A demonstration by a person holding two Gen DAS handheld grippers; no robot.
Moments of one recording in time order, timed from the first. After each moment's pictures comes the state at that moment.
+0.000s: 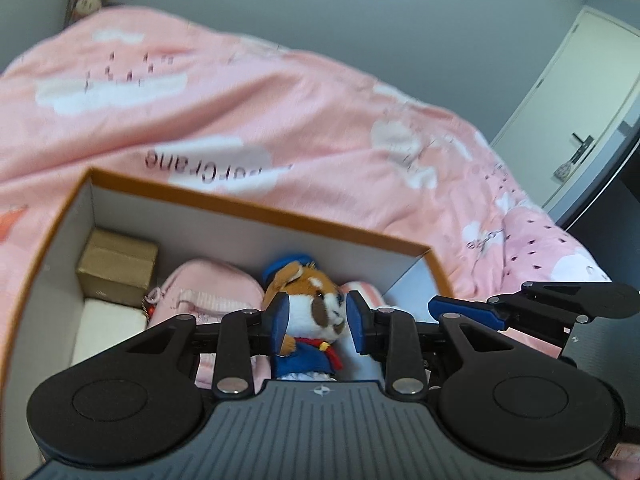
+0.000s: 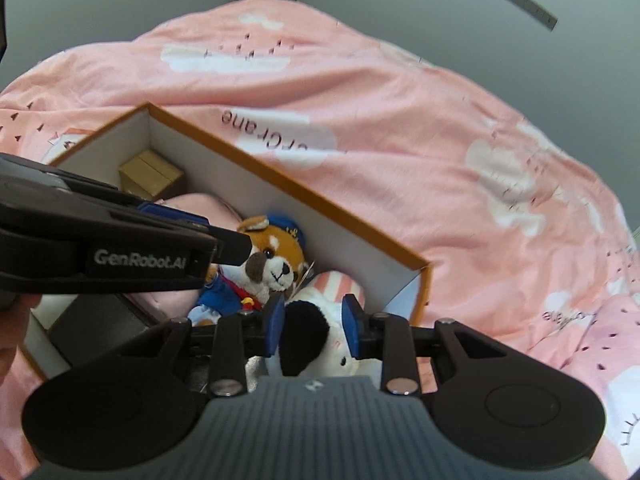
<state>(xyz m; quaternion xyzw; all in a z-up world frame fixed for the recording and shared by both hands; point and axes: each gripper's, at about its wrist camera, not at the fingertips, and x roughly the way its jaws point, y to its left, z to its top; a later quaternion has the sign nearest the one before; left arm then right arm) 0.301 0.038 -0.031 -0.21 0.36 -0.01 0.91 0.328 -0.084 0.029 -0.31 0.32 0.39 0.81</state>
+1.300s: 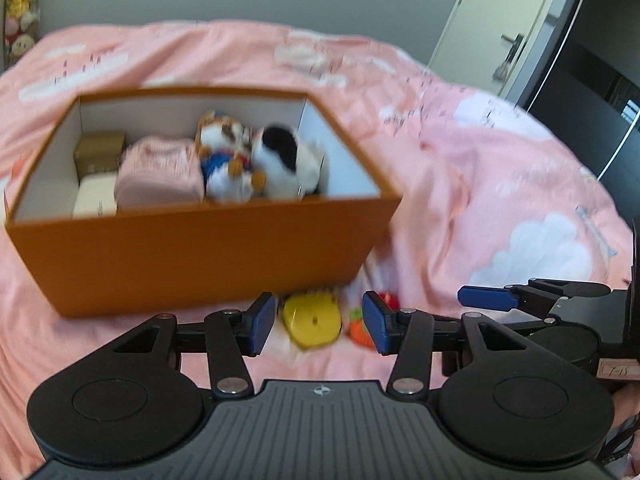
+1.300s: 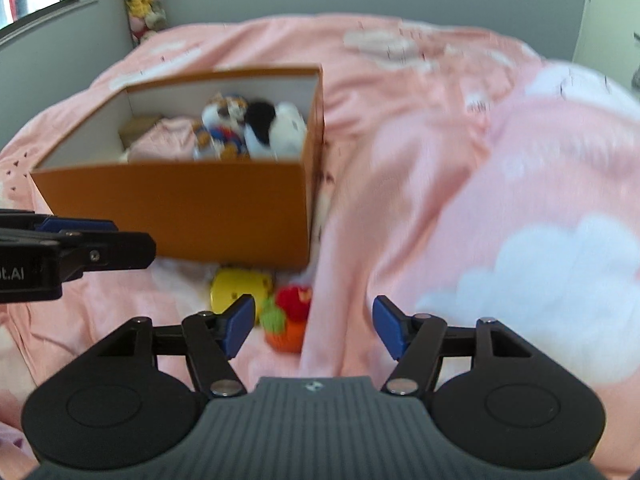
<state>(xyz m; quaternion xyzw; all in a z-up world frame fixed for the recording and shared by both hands) 0.150 -0.049 -0.047 -0.11 0.41 -0.09 0.90 0.204 -0.262 -0.019 -0.12 0.40 0.28 0.87</state>
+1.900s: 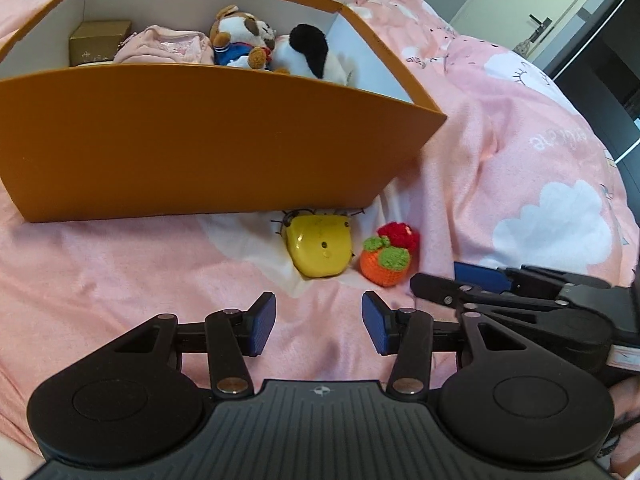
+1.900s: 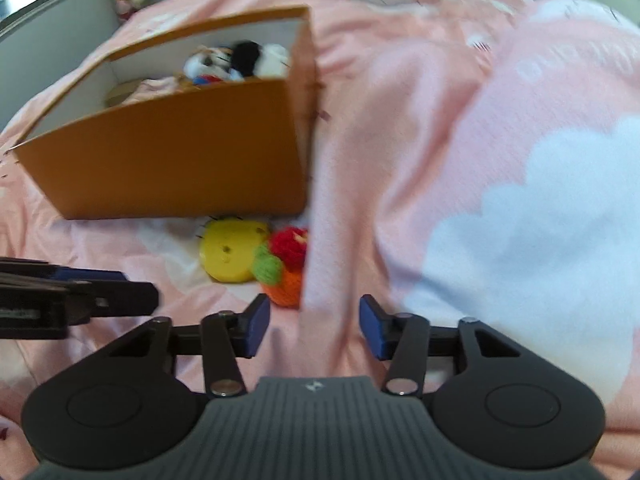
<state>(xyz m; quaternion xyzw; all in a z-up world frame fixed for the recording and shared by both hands) 0.157 -0.035 -0.093 -0.17 0.49 -0.10 0.85 0.206 -0.265 -0.049 -0.10 0.44 0.29 0.84</state>
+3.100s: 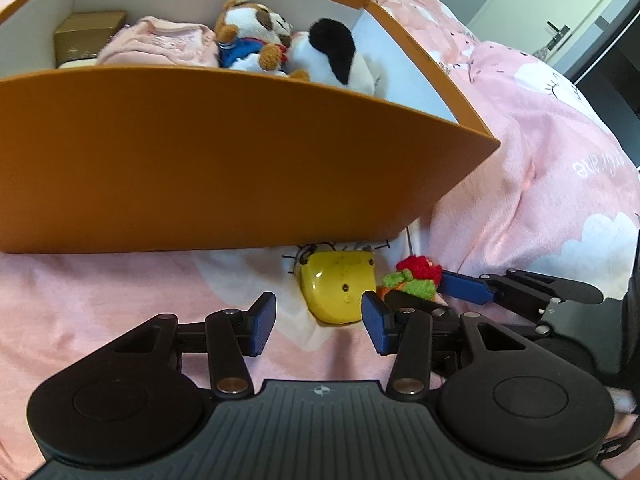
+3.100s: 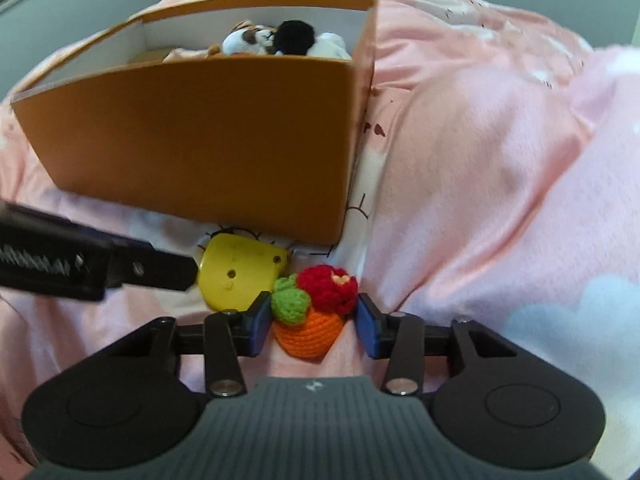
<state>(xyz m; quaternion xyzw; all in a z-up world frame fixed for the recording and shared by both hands) 0.199 -0.033 -0.113 -0.18 0.49 -0.08 0.85 0.241 -0.235 -0.083 -0.15 0.42 0.33 0.83</state>
